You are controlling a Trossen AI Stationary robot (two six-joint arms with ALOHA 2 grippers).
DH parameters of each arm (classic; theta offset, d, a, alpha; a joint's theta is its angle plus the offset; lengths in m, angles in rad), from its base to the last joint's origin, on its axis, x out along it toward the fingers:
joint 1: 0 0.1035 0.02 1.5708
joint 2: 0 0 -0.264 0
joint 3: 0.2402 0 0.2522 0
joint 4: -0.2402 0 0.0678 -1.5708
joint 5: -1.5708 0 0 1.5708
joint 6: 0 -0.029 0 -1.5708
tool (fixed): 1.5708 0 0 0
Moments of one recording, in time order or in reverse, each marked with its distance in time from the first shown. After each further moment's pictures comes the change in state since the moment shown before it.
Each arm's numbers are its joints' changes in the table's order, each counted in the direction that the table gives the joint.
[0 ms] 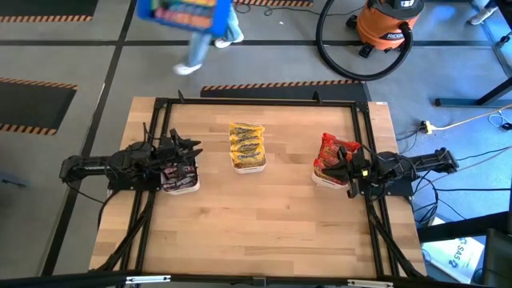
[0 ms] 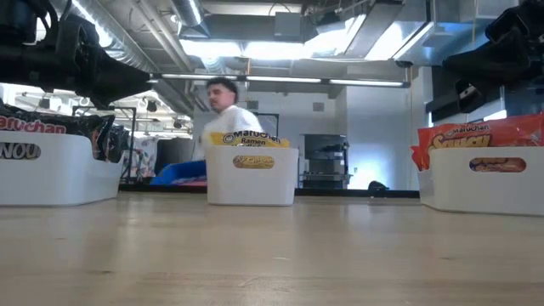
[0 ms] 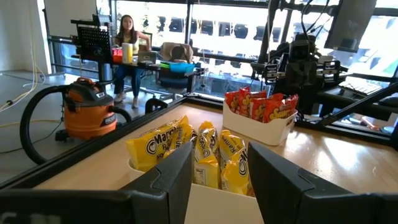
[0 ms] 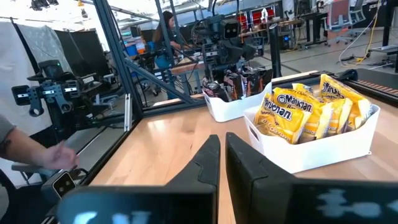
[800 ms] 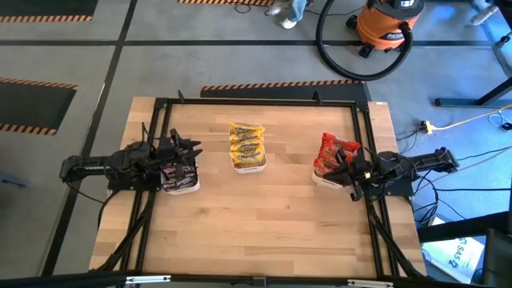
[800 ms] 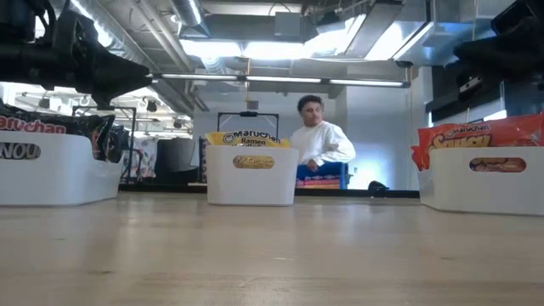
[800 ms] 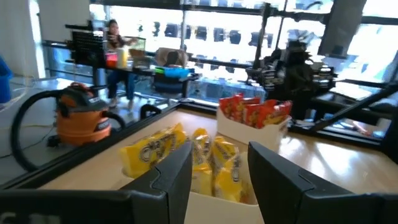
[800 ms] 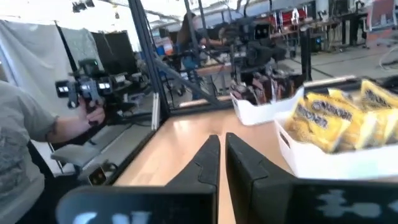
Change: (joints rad) left arm 0.000 0.000 0.000 0.030 -0.030 0.001; right arm 0.000 -0.016 -0.001 0.058 0.116 0.006
